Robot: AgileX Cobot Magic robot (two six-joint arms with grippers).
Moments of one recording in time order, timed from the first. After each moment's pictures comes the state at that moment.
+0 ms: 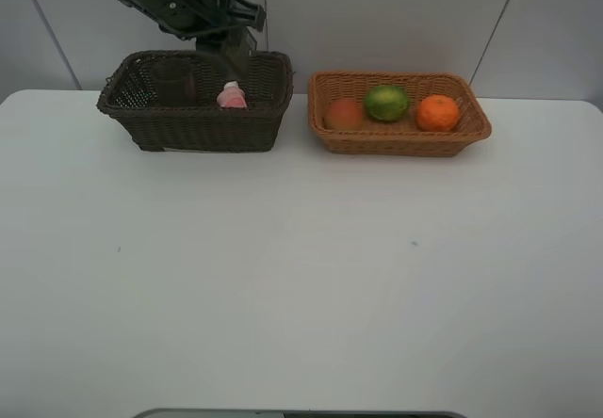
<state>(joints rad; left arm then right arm) -0.48 1.80 -1.32 0.31 0.27 -0.34 -0.06 -0.01 -0.52 -0.05 1.06 0.09</state>
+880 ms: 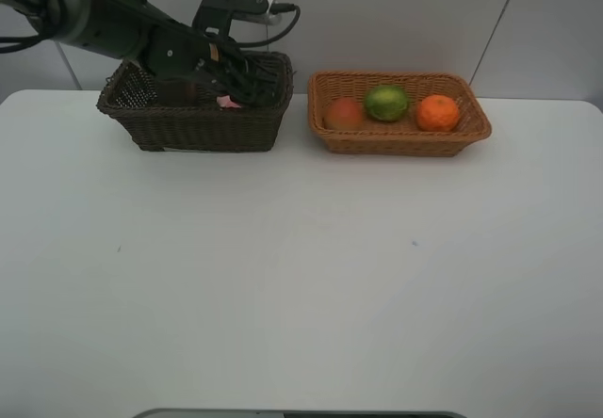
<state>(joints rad) -0.44 2.08 -1.32 0.31 -0.08 -0.34 -0.06 -0.01 -0.52 -0.05 1.06 0.09</state>
